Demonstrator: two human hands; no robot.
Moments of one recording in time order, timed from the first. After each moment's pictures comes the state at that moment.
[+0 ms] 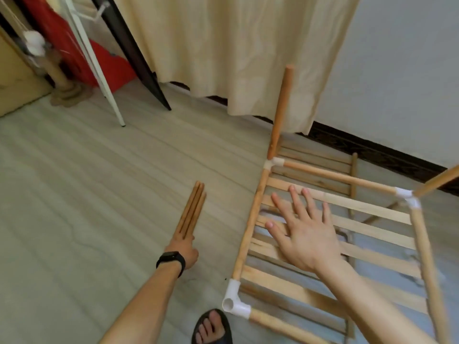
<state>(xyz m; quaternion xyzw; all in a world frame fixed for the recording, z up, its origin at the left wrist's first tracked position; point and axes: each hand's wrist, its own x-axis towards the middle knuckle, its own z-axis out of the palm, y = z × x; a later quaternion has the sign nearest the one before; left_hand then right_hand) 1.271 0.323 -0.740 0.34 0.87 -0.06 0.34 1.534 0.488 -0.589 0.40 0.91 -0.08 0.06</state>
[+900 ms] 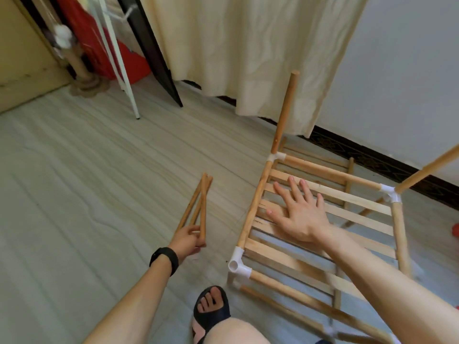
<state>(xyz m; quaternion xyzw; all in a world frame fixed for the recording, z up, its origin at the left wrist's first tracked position) 1.322 0.286 -0.677 0.05 0.75 0.43 0.51 1.538 0.498 -0.576 0.41 0.89 -0.13 0.15</state>
